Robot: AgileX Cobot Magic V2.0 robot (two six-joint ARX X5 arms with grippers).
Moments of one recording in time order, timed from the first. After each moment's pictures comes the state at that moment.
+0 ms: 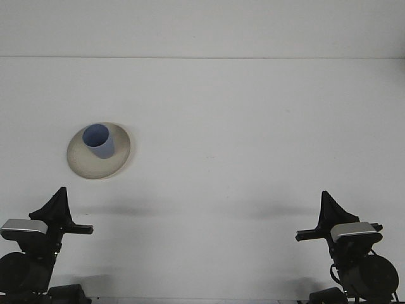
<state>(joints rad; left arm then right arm) 0.13 0.16 0.50 -0.21 0.15 0.04 0.22 0.18 0.49 -0.35 0.08 0.08</state>
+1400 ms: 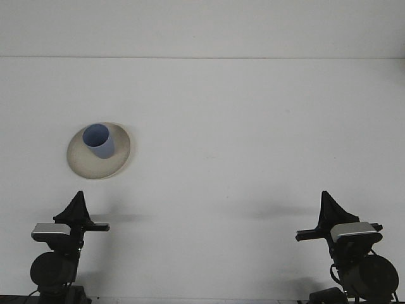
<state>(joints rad) -0.04 0.01 0.03 0.17 -0.05 -0.02 0.21 0.18 0.49 -0.35 0.08 0.08</state>
